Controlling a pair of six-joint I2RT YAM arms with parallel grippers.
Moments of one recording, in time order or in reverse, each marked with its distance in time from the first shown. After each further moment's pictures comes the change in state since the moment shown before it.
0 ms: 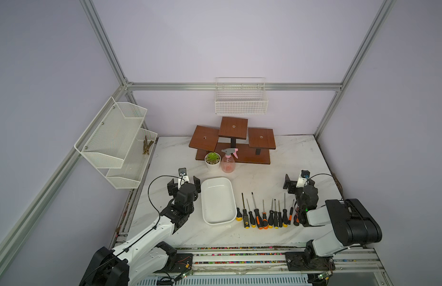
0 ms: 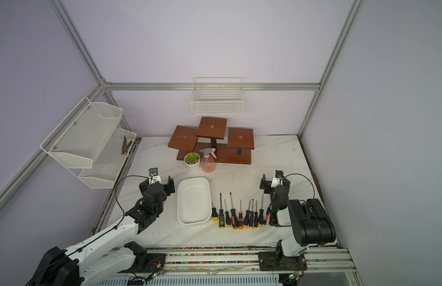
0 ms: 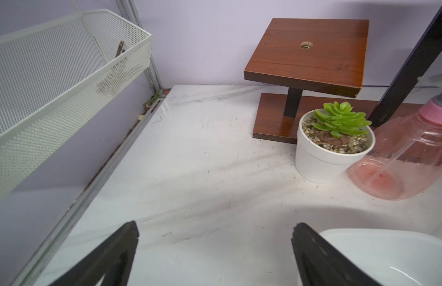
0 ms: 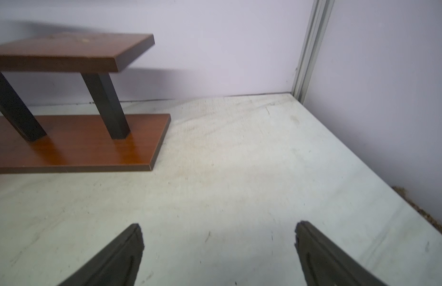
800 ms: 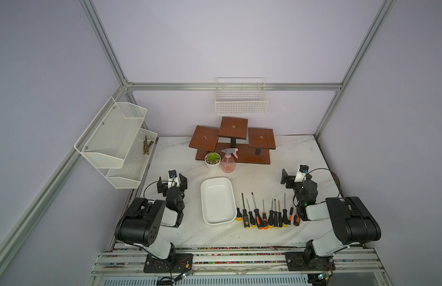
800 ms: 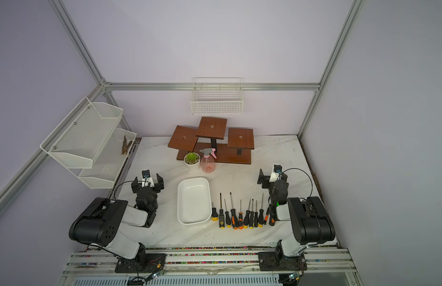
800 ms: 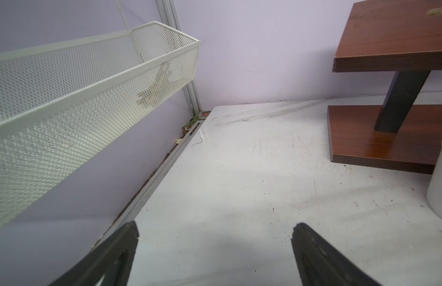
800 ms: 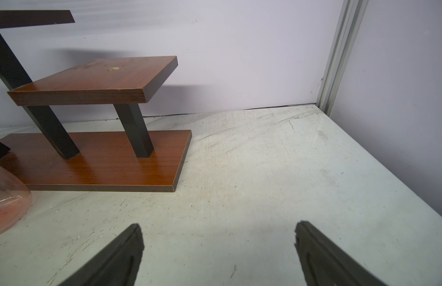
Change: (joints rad) left arm 0.371 0.575 -0.158 0.983 0.256 0.270; right arm 0.001 -0.007 0.108 -0.053 -0.068 0.027
